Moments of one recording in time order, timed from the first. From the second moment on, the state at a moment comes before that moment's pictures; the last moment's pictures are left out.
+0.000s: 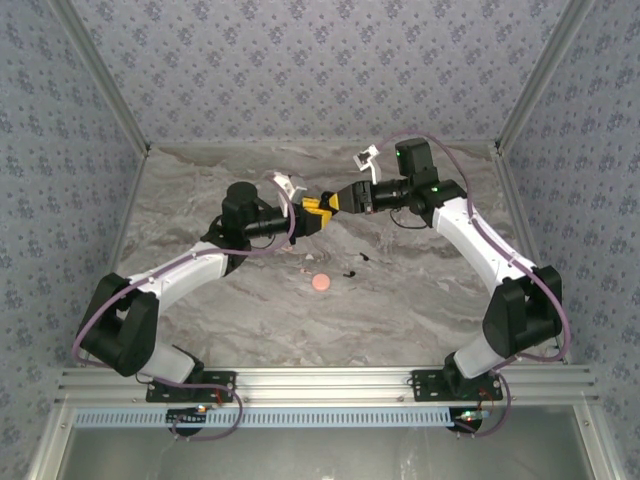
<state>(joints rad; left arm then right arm) -0.55 1.45 0.88 0.46 0.74 -0.20 0.37 1.54 1.33 -0.43 -0.94 0.31</state>
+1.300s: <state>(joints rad) -0.55 1.45 0.90 0.40 0.77 -0.19 0.40 1.53 1.35 -0.49 -0.88 0.25</state>
